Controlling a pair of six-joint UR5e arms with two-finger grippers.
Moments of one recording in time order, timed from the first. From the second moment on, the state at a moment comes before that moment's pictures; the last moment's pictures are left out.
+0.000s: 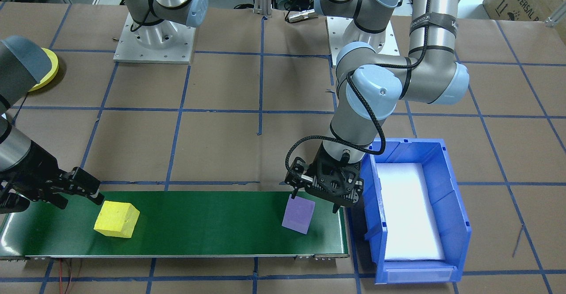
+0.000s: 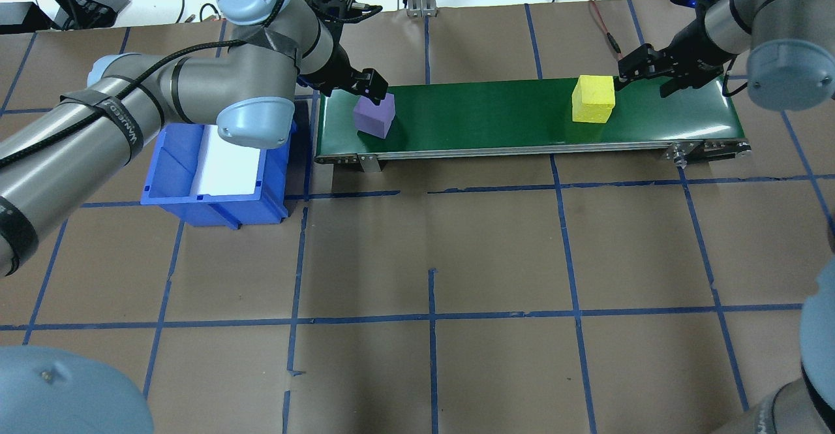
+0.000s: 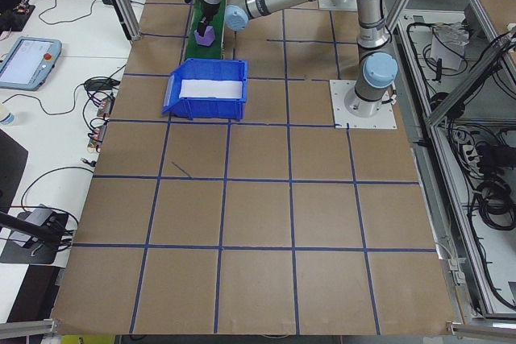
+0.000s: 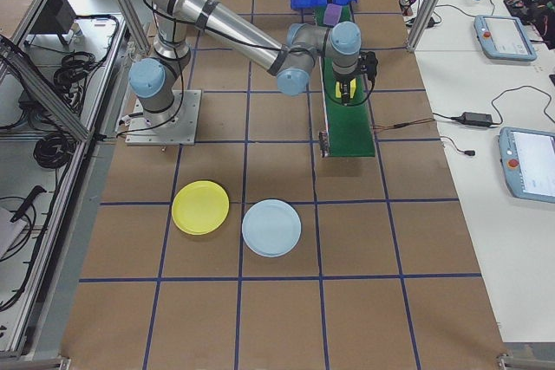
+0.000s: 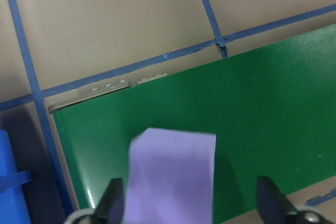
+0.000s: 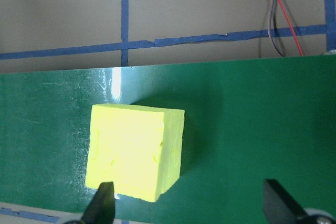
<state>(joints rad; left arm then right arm) -1.69 -1.96 -1.63 -0.82 1.44 0.16 1.24 -1.21 1.68 -2.14 -1.22 -0.29</state>
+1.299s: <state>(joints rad) -1.48 -1.55 -1.63 -1.48 1.67 0.13 1.24 -1.16 1.68 -2.24 -1.21 -0.30</state>
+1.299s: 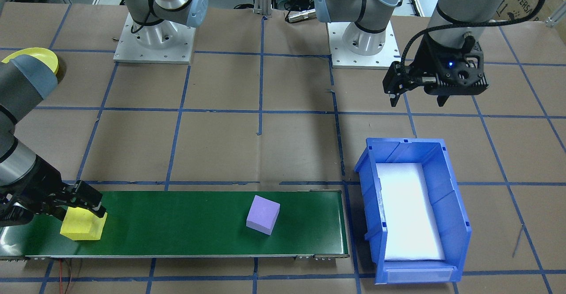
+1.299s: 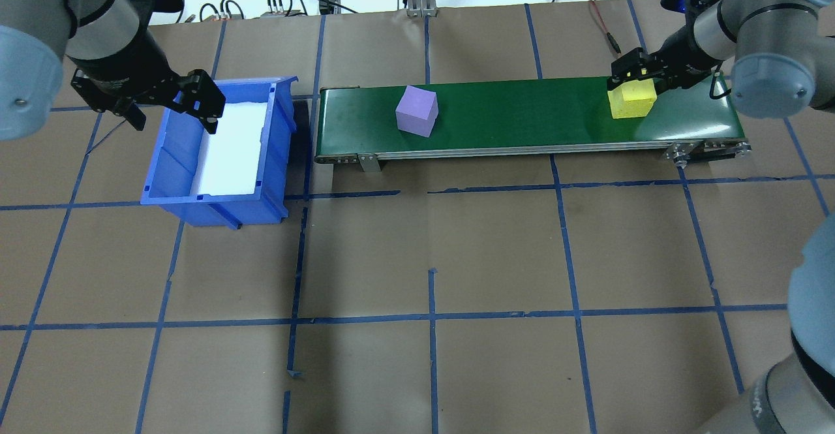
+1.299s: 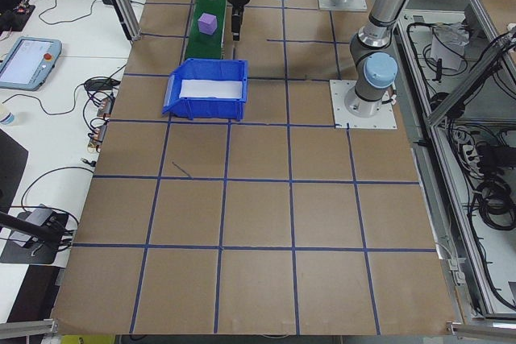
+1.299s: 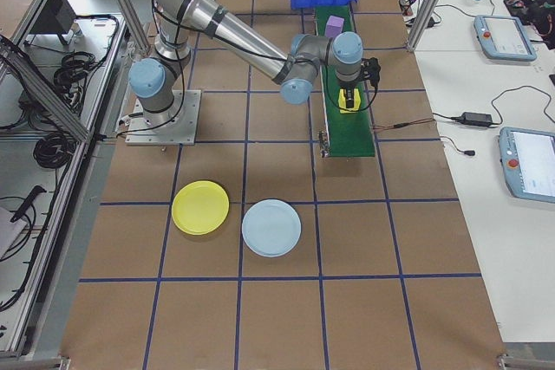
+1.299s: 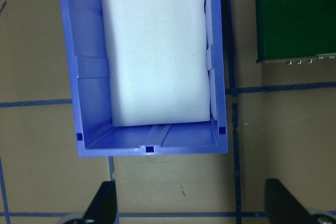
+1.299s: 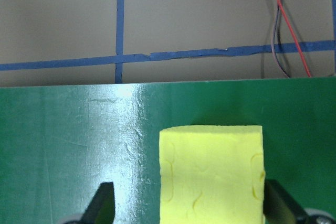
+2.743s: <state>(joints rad) -1.48 -1.52 -1.65 -1.50 1.63 0.13 1.00 -1.33 1.72 -2.09 -1.30 -0.37</state>
